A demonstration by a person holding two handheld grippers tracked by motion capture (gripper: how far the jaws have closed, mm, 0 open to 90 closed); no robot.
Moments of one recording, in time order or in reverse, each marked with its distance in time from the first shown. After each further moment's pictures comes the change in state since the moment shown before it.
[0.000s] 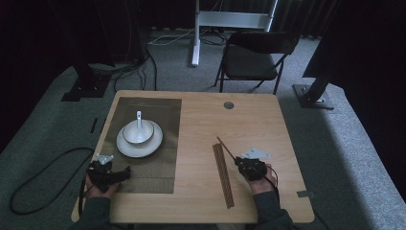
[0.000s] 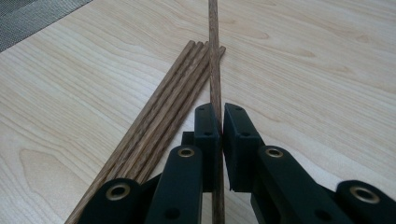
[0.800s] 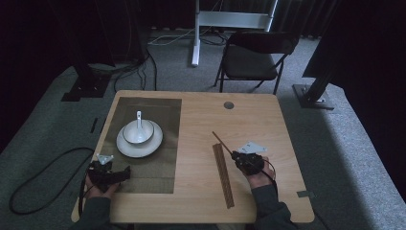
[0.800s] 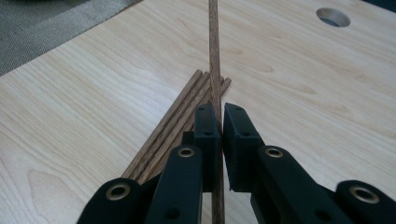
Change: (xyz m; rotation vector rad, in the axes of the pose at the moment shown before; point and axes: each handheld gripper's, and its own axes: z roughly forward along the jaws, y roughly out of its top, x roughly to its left) left arm 0.000 0.000 0.000 0.000 0.000 0.001; right arm 0.002 0.025 0.000 -0.026 0.016 -0.069
